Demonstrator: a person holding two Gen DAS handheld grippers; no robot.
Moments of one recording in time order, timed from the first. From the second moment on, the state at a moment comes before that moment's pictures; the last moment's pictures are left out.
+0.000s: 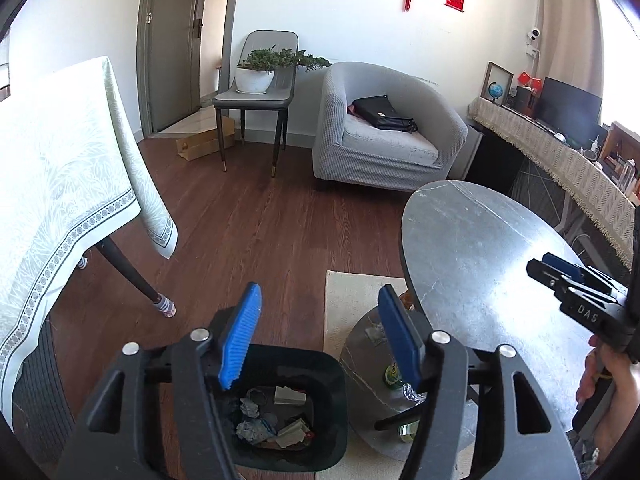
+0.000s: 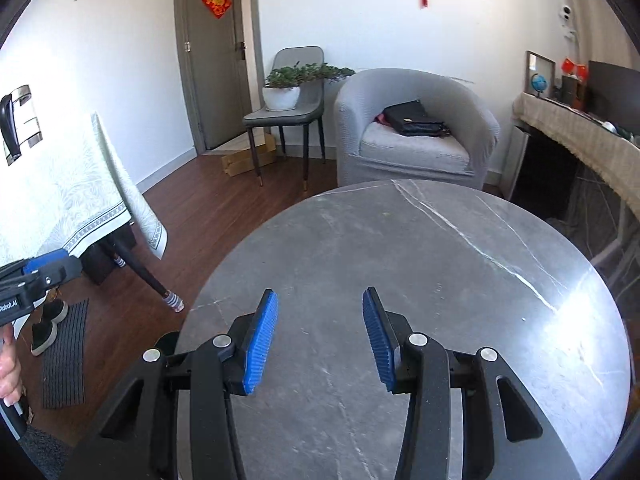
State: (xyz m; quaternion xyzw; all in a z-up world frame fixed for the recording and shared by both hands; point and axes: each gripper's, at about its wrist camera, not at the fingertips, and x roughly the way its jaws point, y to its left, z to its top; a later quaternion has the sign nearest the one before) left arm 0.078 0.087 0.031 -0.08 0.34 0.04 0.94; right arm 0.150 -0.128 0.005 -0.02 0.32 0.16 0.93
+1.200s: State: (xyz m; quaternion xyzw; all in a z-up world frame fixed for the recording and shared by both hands) left arm -0.010 0.047 0.022 -0.02 0.32 0.06 0.95; right arm 0.010 -0.227 0.008 0.00 0.30 0.18 0.94
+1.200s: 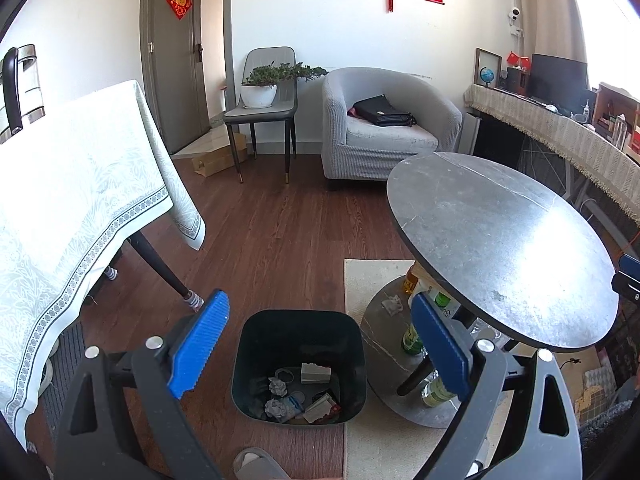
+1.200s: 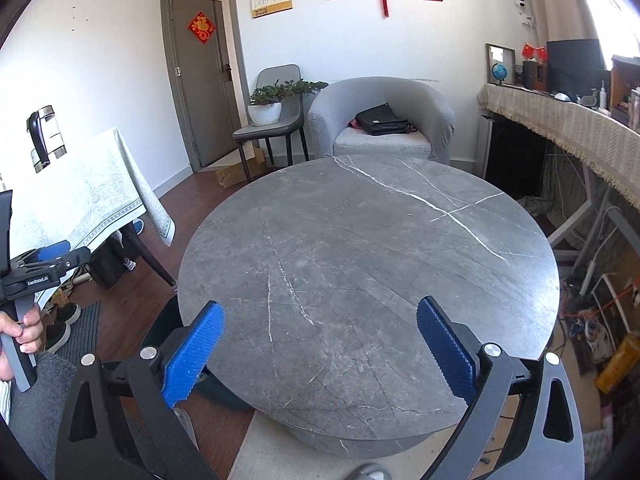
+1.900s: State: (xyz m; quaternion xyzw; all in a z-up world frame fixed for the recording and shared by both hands) left arm -0.011 0.049 0.020 -0.03 0.32 0.06 0.95; right arm 0.008 -0.220 0.010 -0.02 0.30 0.19 0.94
